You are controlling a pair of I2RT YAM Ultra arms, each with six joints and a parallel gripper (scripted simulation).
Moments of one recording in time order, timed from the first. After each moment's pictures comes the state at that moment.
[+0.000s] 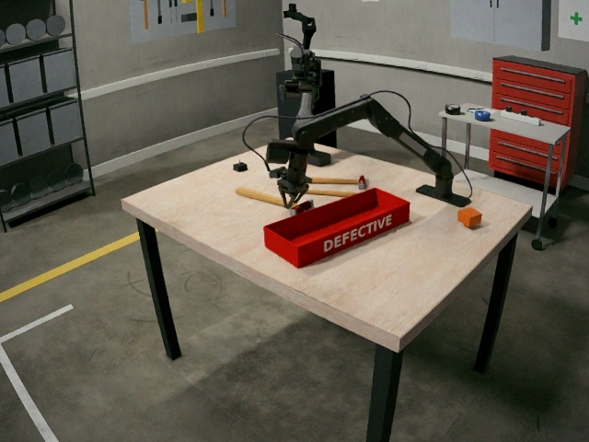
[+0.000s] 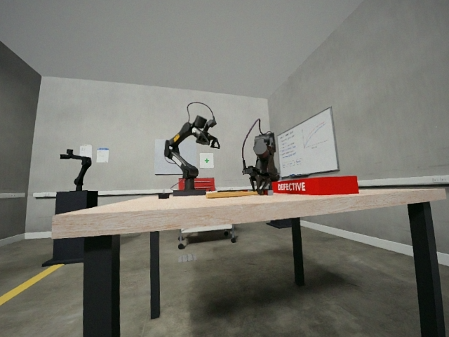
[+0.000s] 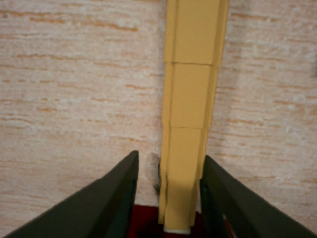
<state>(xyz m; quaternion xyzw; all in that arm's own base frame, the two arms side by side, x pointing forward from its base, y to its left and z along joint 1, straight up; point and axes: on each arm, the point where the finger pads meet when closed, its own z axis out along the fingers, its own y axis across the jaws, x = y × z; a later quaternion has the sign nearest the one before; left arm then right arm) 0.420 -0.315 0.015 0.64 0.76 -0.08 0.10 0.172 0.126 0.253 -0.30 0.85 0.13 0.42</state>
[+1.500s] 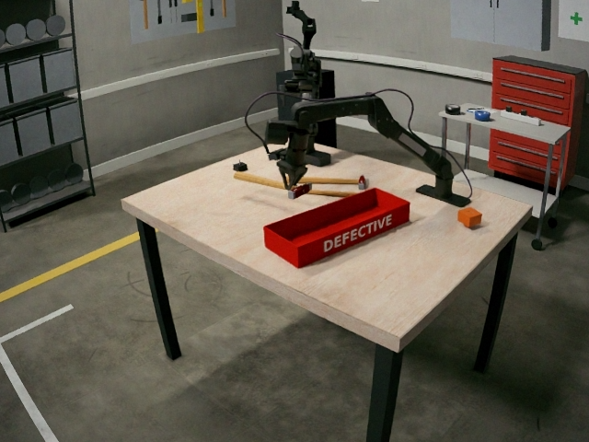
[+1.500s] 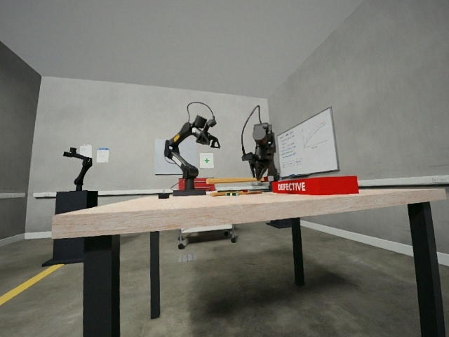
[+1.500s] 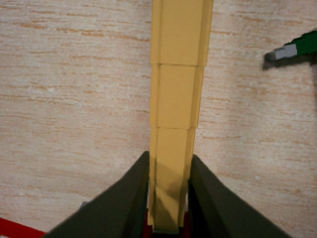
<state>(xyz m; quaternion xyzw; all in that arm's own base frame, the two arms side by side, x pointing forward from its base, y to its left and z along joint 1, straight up) 0.420 -0.313 0.075 0.64 0.76 -0.08 0.10 0.173 0.127 0.254 -0.30 0.85 0.13 0.42</state>
